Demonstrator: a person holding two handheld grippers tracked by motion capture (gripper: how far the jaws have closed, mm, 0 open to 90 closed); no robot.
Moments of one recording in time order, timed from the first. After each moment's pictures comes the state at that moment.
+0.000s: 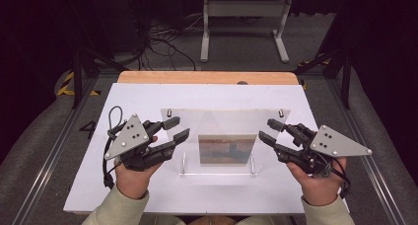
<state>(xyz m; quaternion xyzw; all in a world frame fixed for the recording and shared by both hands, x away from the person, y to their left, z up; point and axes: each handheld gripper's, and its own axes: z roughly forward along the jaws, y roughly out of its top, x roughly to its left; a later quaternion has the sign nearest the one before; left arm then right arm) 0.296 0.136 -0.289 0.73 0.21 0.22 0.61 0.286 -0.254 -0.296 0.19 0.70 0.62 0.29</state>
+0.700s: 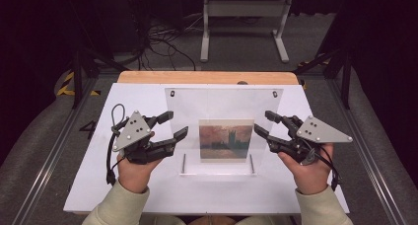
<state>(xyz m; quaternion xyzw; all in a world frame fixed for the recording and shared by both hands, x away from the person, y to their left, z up) 0.316 0.140 -0.307 0.74 0.25 0.23 0.59 0.318 -0.250 -0.315 0.23 0.72 0.59 0.30</state>
